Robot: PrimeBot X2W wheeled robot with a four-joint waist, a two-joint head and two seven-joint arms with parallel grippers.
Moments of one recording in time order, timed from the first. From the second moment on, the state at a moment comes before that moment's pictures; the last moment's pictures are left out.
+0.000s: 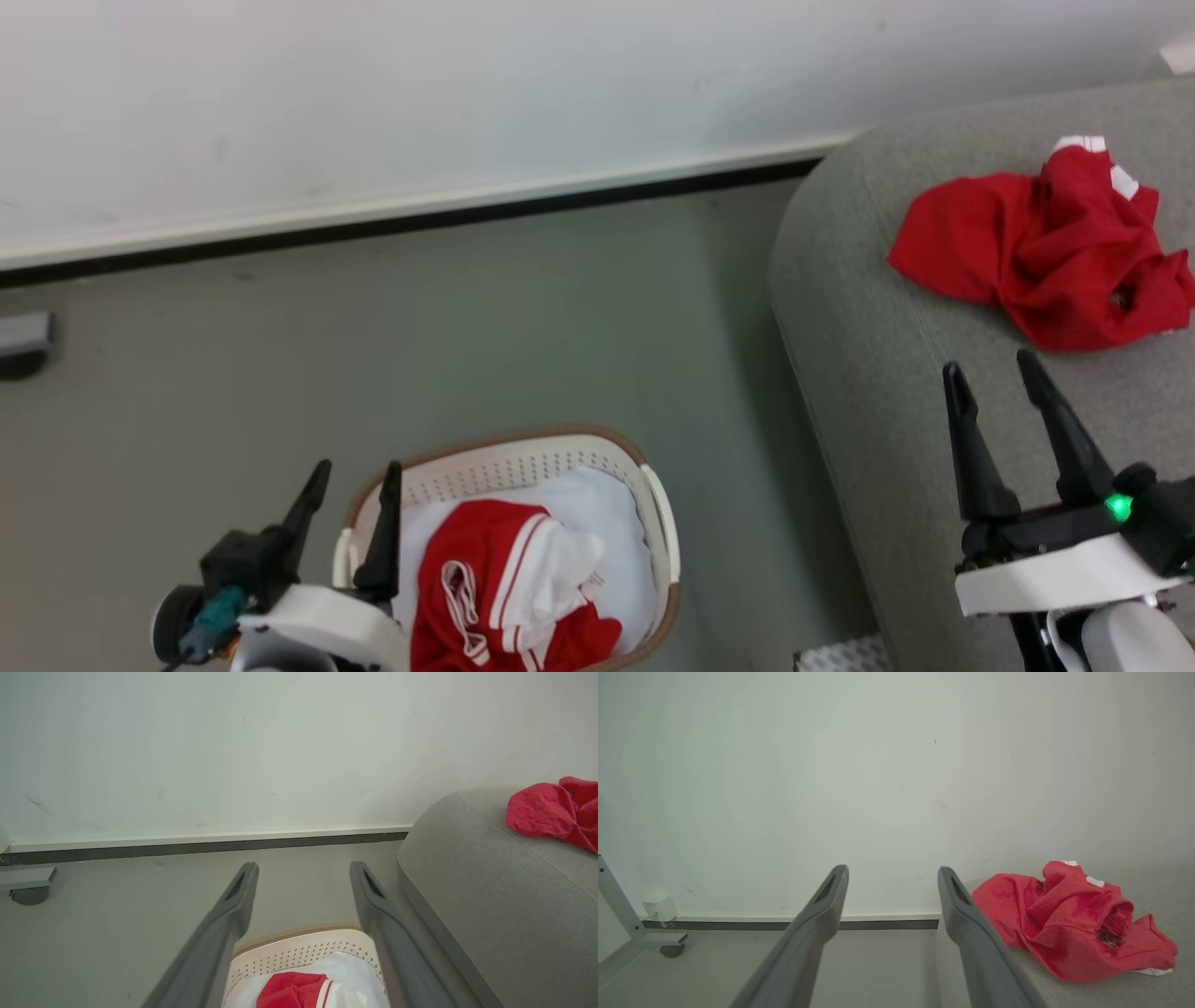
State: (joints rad) left arm -0.17 0.07 -0.02 0.33 -0.13 -0.11 -0.26; right arm -0.22 -0.16 0.16 0.15 0.37 0.13 -0.26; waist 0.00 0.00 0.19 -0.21
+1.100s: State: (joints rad) left arm -0.82 0.25 -0.38 1.23 -0.20 -0.13 0.03; right arm -0.45 -0.06 0.10 -0.03 0.42 0.13 -0.26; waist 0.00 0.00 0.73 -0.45
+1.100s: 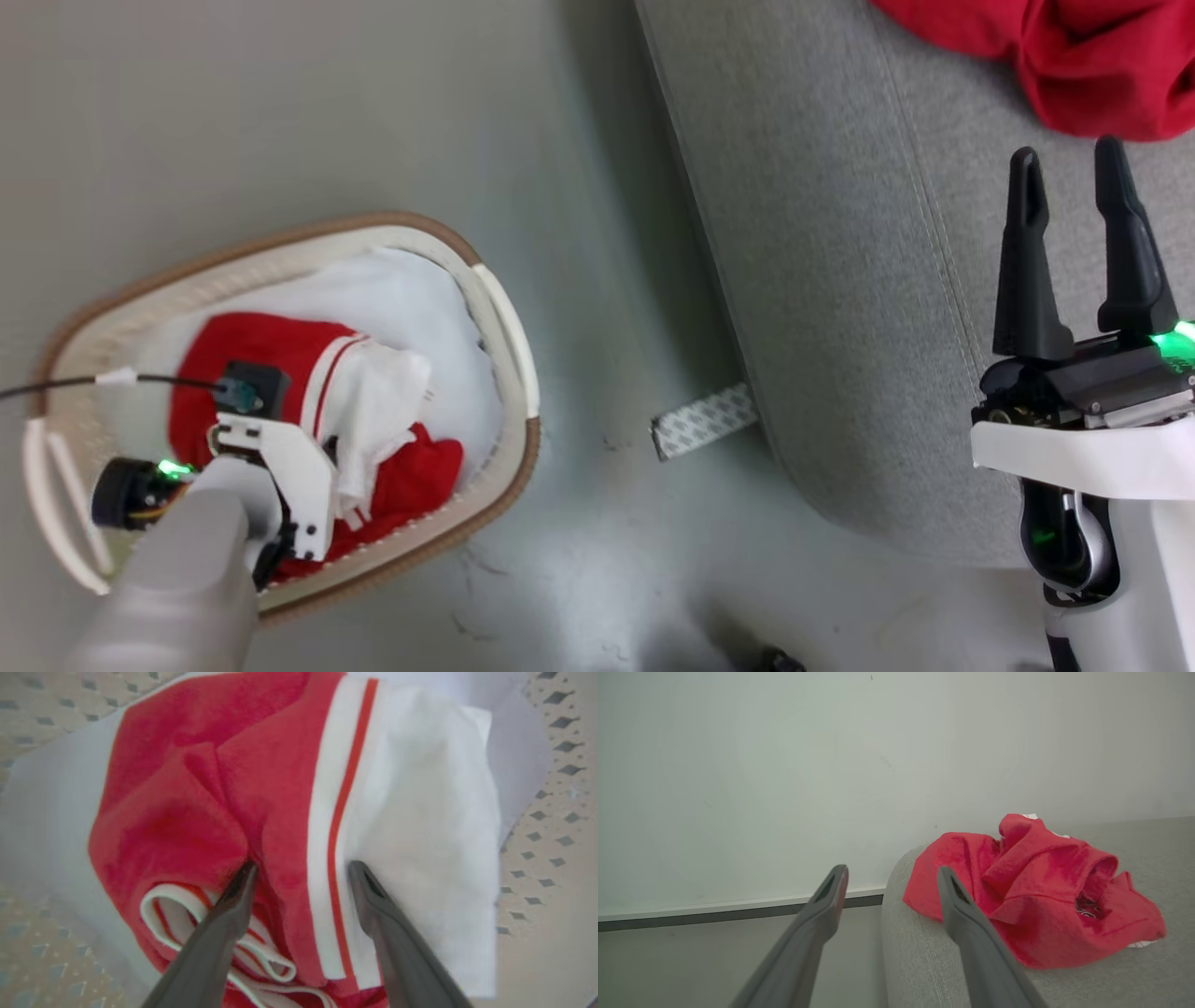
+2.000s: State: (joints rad) left arm -0.76 0.14 -0.46 1.27 -0.26 -0.13 -0.06; right arm -0.45 -0.05 0.09 -0.01 0.39 0.13 -0.26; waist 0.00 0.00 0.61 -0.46
